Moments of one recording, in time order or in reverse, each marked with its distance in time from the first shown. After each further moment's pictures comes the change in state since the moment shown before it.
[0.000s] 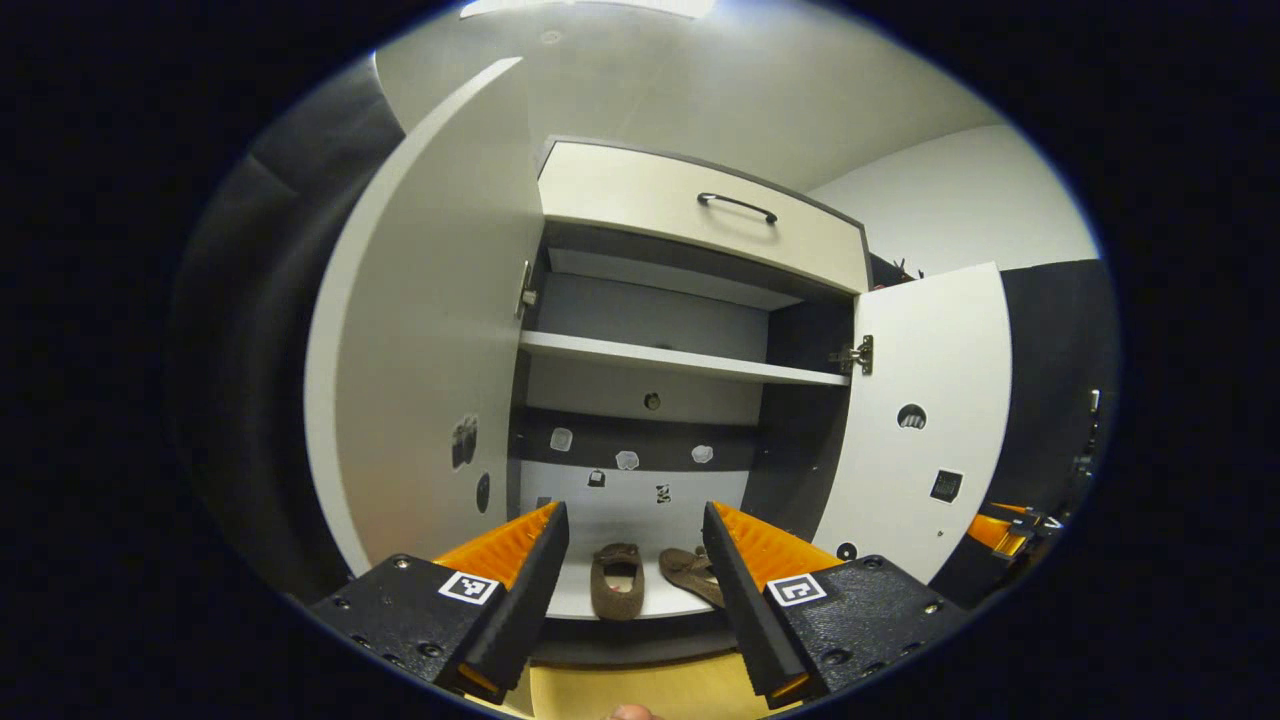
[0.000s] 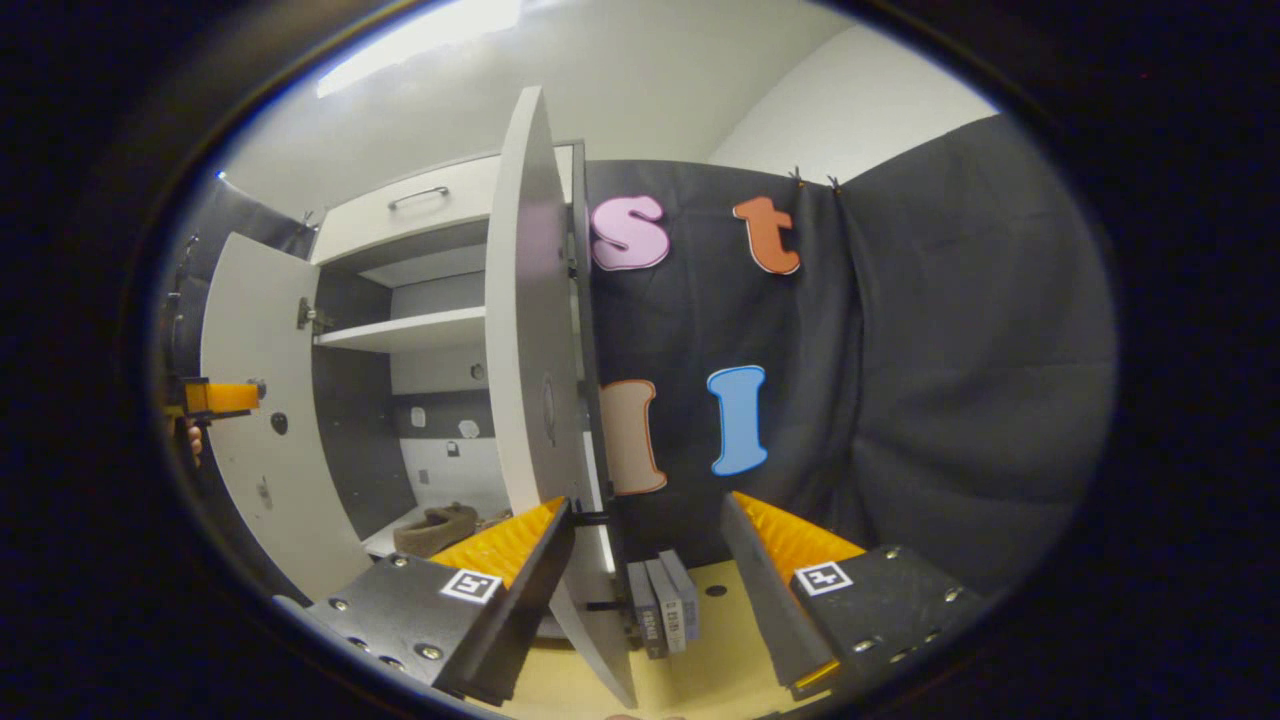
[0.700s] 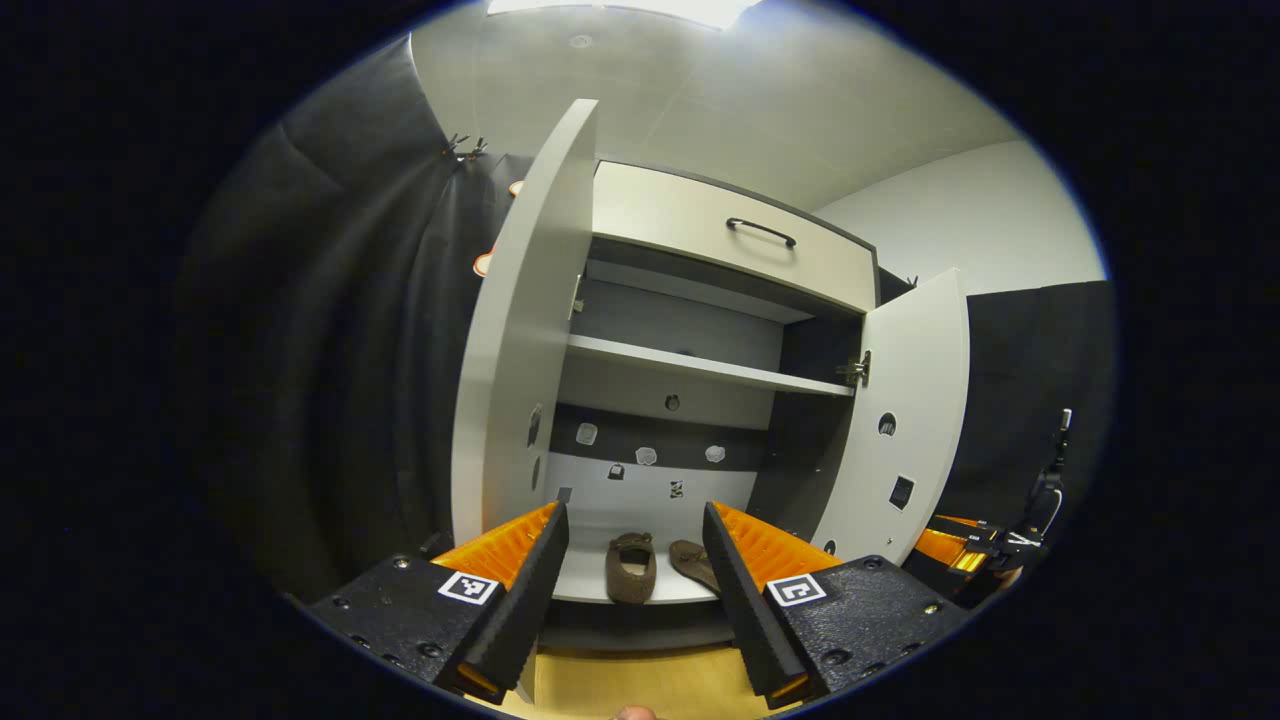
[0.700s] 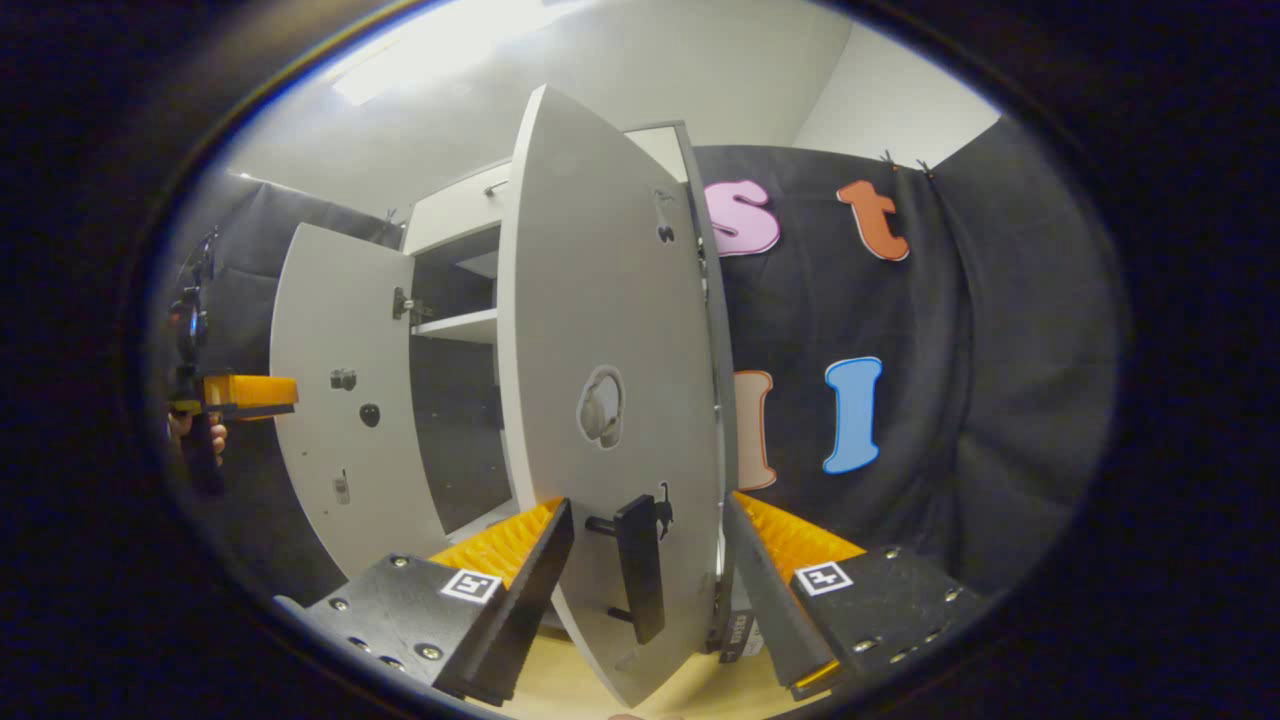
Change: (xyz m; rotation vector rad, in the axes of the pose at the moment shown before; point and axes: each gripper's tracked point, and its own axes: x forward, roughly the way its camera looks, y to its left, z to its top) left arm -0.053 0.029 0.001 -0.053 0.009 0.067; right arm 0.021 0.100 -0.021 -0.011 0.042 0.286
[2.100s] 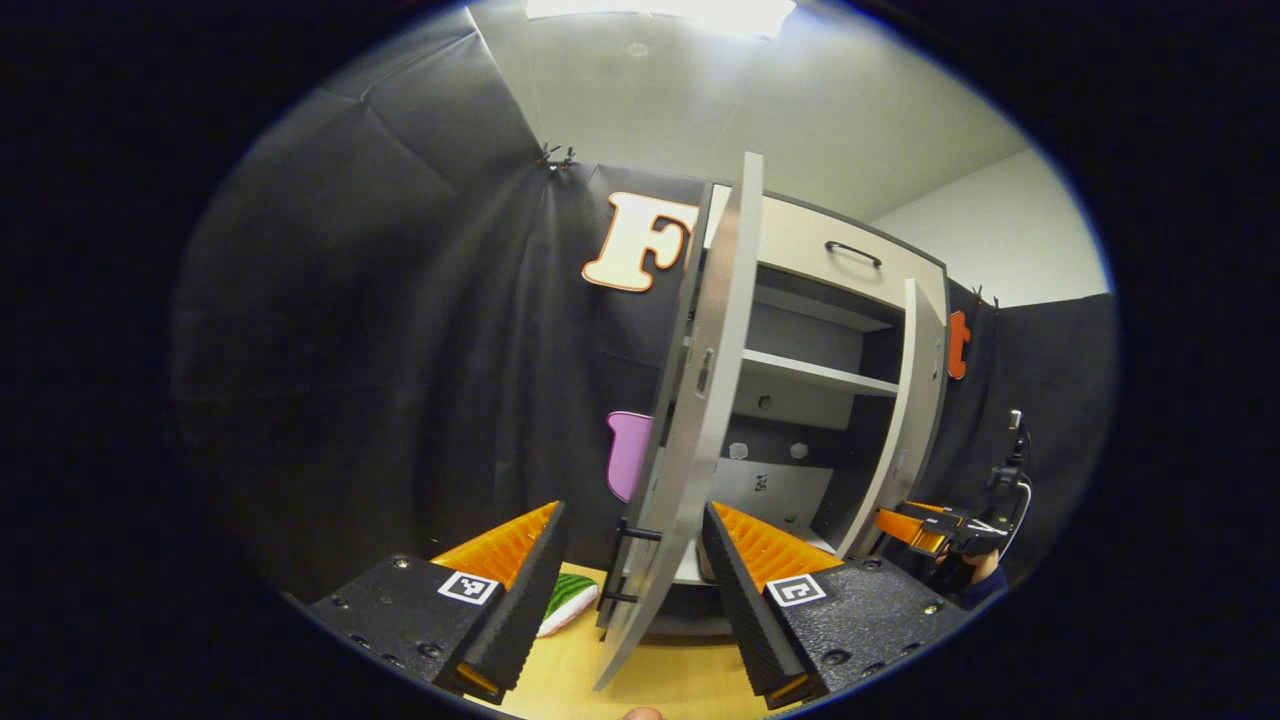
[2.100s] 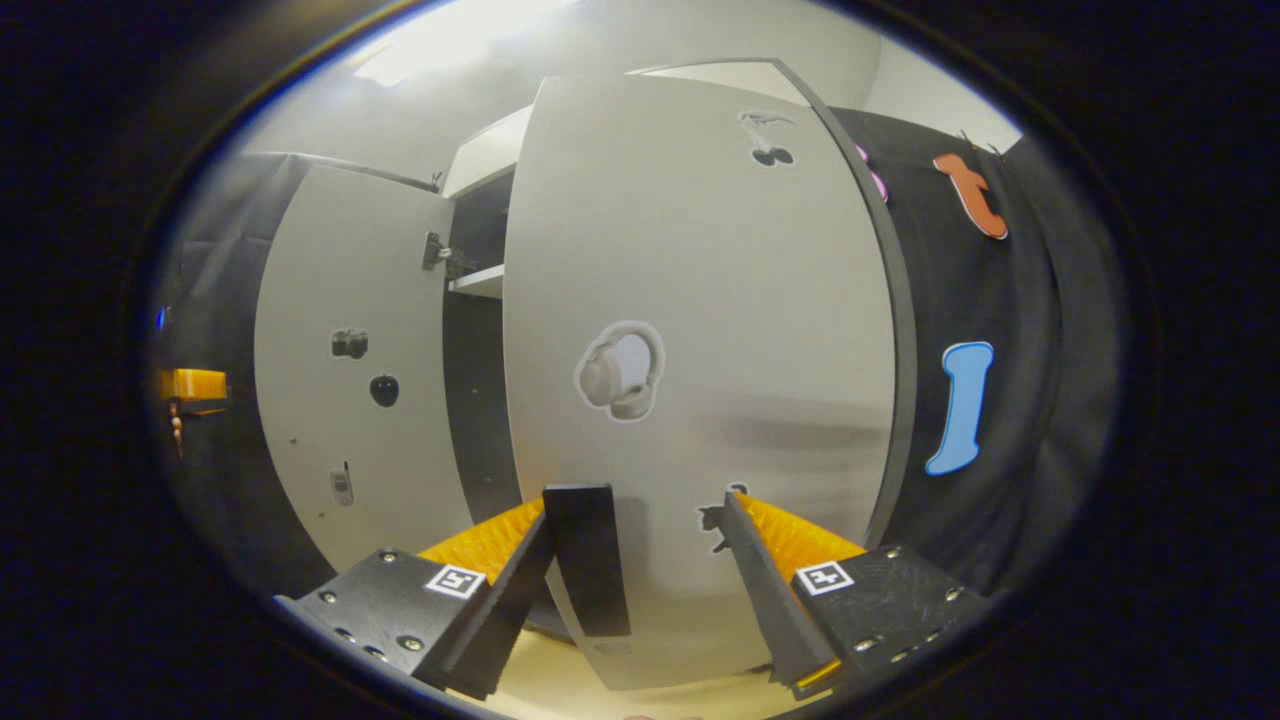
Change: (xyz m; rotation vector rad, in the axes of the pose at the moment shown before) left arm -0.076 0.104 -0.004 -0.027 -0.004 0.218; right arm 0.115 0.091 -0.032 -0.012 0.060 0.162
